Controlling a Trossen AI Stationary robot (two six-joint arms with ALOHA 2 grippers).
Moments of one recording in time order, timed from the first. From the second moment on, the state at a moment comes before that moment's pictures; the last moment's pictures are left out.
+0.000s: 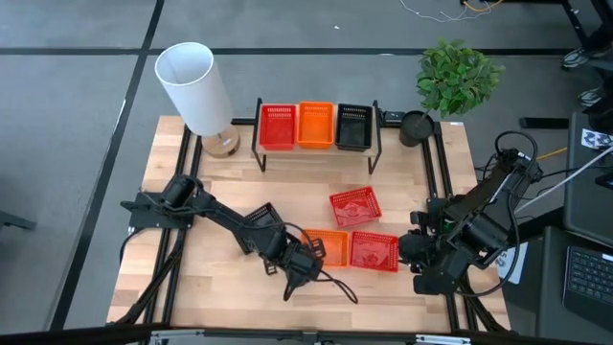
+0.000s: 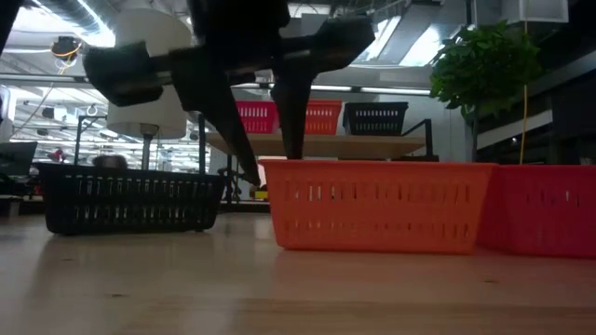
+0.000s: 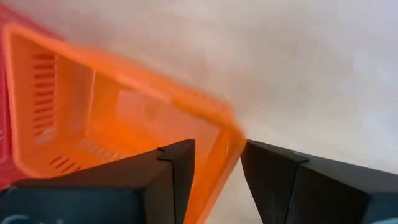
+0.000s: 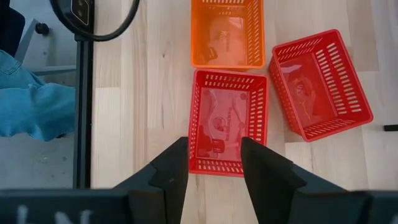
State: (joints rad) left arm -0.40 2.04 1.57 -0.71 -0.23 0.90; right arm 0.84 1.41 1.51 -1.35 0.35 0.83
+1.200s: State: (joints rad) left arm -0.46 2.04 1.82 -0.91 -0.31 0.34; right arm 0.84 1.41 1.51 -1.35 0.35 0.83
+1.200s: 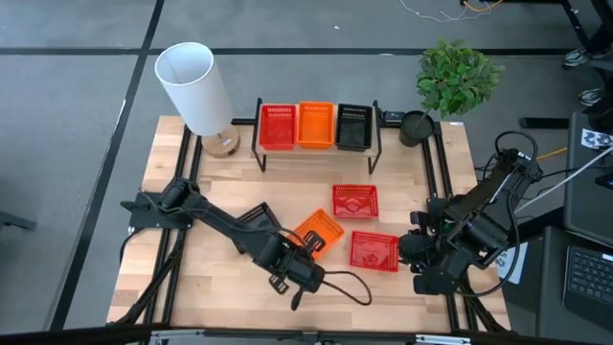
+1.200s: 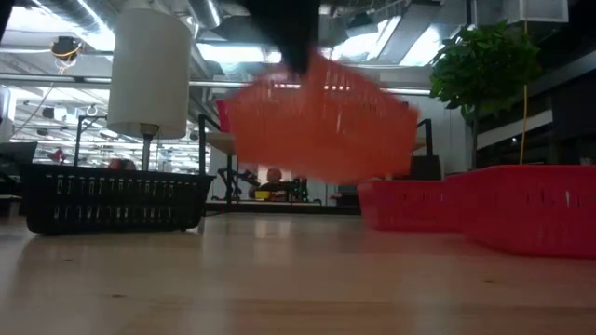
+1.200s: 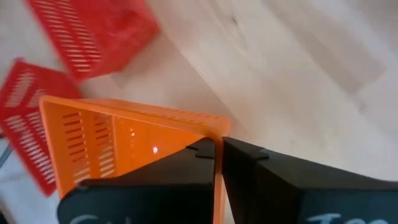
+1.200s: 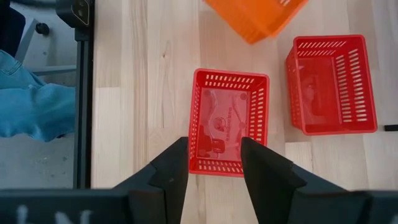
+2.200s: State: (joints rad) left arm 0.10 1.96 2.34 -1.14 -0.40 0.31; right arm 0.84 1.42 1.52 -1.35 0.35 0.87
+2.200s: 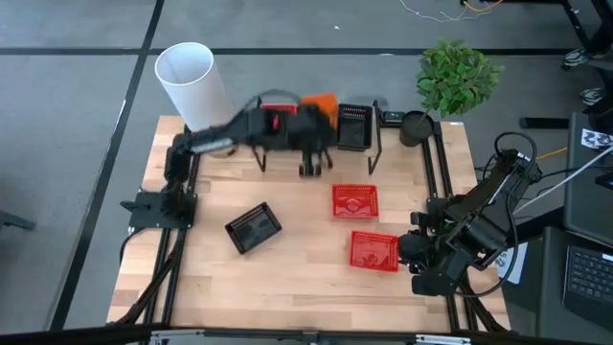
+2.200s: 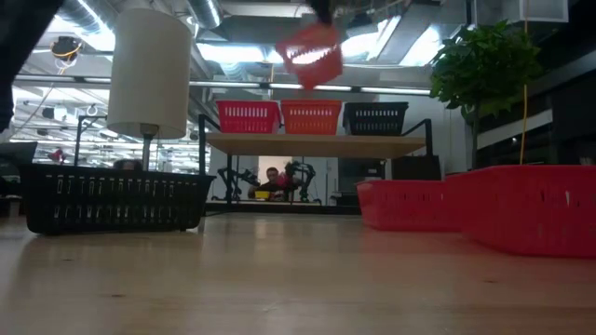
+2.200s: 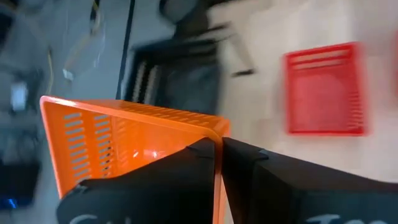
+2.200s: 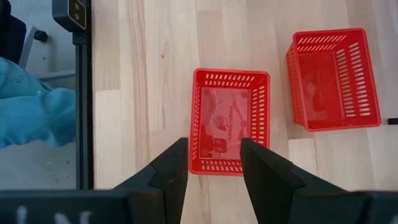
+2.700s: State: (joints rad) left arm 0.28 1.99 2.34 -1.12 -0.23 0.29; right arm 0.84 1.42 1.52 -1.35 0.35 0.86
